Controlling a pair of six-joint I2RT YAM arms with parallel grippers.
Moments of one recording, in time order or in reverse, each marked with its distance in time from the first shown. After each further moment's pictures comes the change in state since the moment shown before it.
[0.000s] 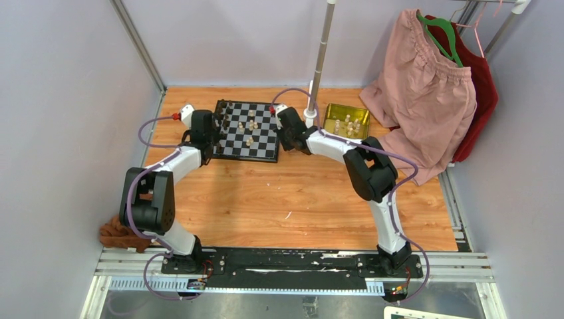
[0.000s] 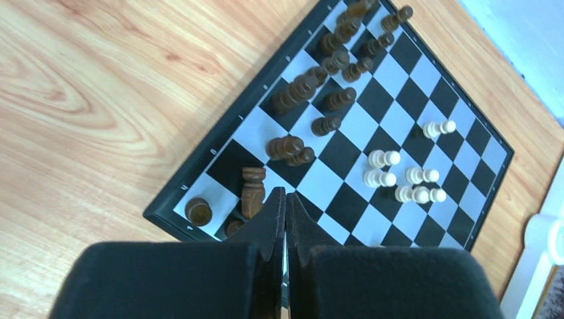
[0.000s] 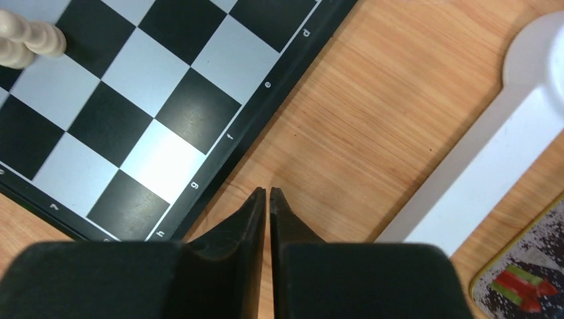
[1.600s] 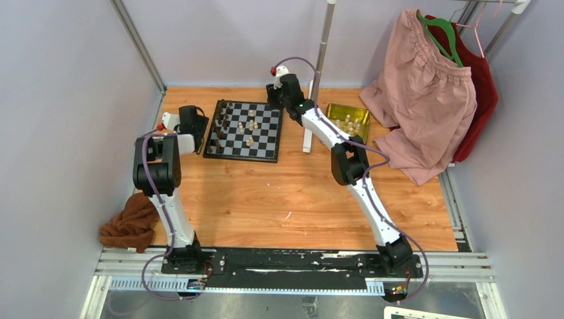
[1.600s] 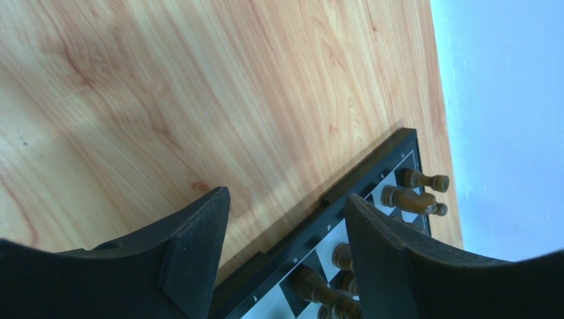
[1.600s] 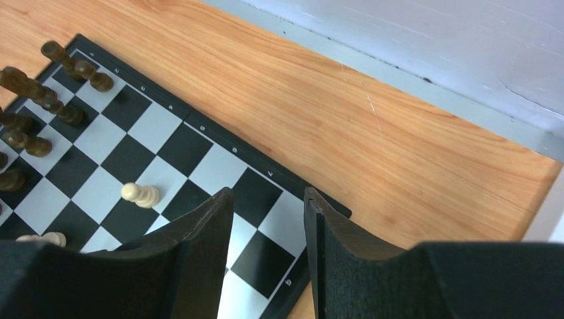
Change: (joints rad) left arm 0.203 0.396 0.206 0.173 0.028 -0.389; right arm -0.138 0.541 0.944 -0.021 -0.130 0.025
